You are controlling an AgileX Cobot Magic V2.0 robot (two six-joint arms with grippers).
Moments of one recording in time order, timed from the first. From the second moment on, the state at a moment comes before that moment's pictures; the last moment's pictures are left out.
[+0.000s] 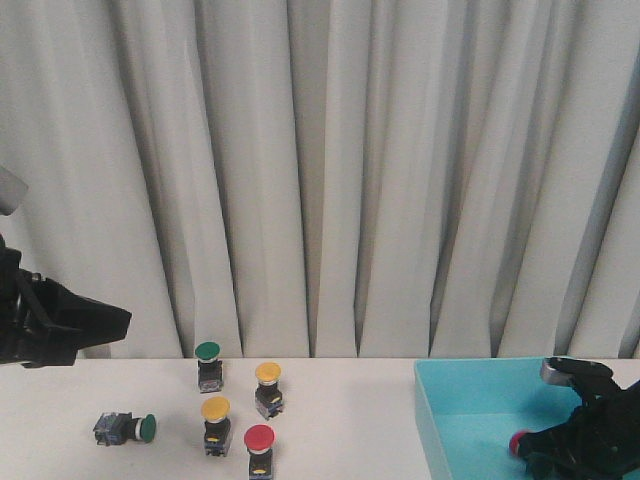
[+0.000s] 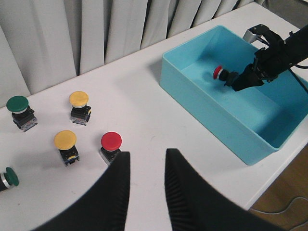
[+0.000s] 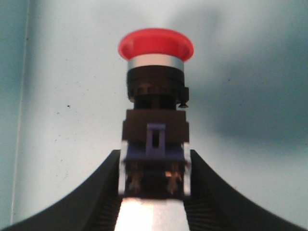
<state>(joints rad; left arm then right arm) -0.05 1.25 -1.25 -0.77 0.92 0.78 -0.17 2.01 -1.28 0.46 0.68 -0.54</state>
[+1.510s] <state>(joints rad) -0.05 1.25 -1.25 -0.77 0.94 0.78 -0.17 0.88 -1.00 0.93 0.92 -0.92</state>
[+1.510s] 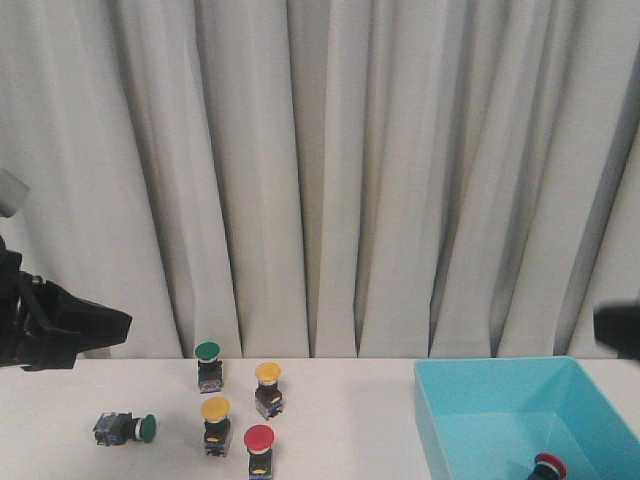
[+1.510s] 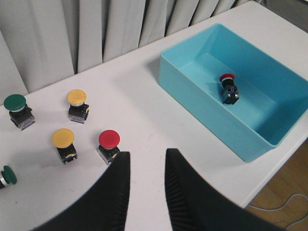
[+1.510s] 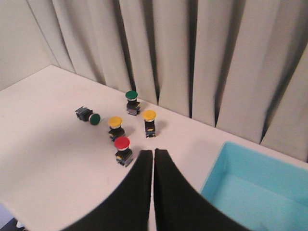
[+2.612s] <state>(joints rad) -0.05 1.82 -1.82 -0.50 1.06 0.43 -0.17 0.51 -0.53 0.87 0.88 -0.95</state>
